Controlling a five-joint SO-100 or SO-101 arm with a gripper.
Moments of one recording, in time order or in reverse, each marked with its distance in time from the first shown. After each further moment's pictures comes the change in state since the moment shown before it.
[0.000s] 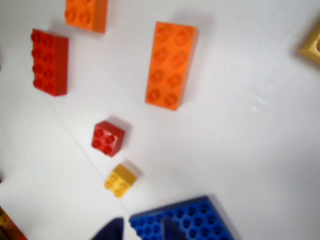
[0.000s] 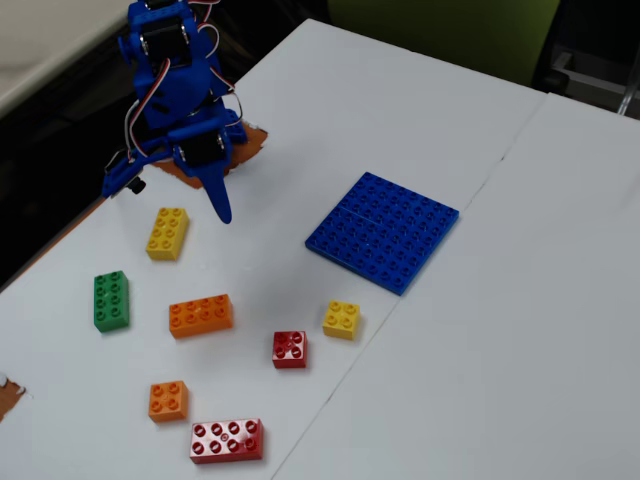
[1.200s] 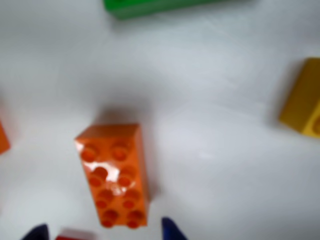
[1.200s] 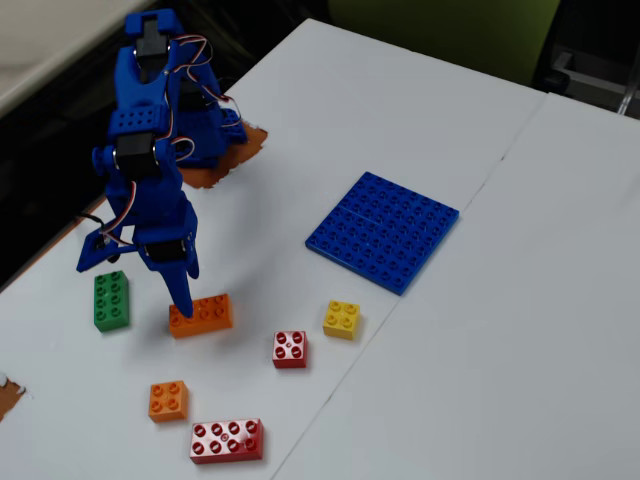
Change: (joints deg) arm 12.0 -25.7 -5.0 -4.7 2.4
